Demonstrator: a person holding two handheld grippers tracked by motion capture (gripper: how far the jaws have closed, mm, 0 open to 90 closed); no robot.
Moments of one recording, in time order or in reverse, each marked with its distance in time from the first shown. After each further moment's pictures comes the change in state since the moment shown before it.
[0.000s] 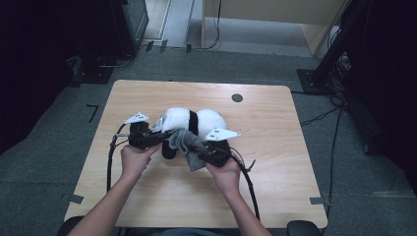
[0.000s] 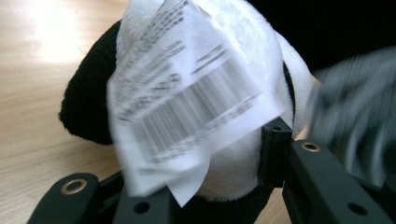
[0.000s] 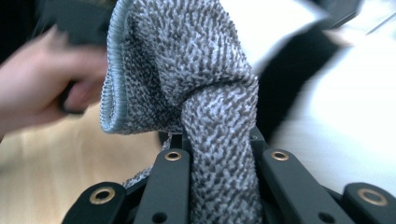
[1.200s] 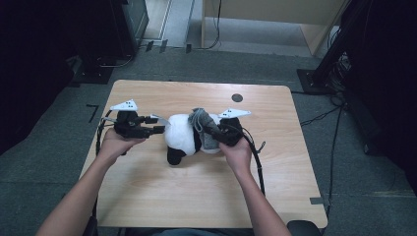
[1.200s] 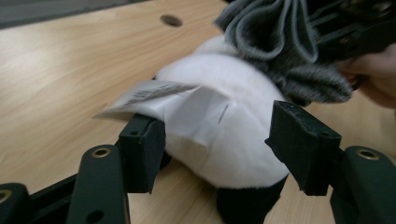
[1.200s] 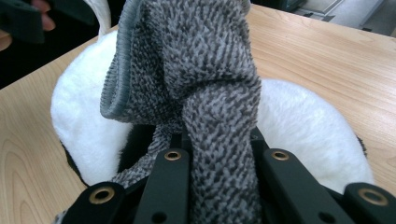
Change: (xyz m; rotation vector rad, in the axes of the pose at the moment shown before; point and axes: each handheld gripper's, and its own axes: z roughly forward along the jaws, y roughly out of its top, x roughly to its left) left arm 0.041 0.046 -0.019 0.135 -0.171 0.281; right arm -0.065 0.020 0.006 0.099 -0.101 0.048
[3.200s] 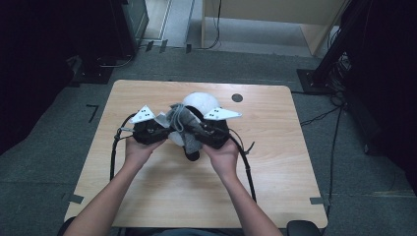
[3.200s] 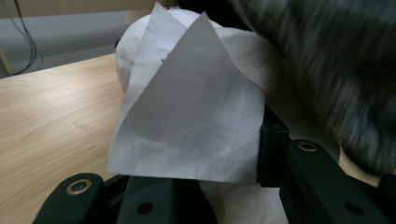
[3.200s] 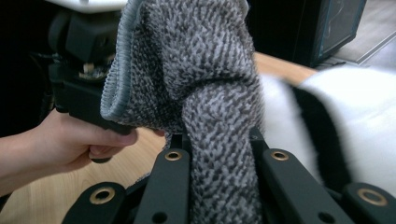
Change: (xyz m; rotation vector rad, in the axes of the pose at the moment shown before) left arm -0.050 -0.009 0.039 -0.193 0.157 -0.005; right arm 0.065 0.028 -0.007 -0.148 0.119 -0.037
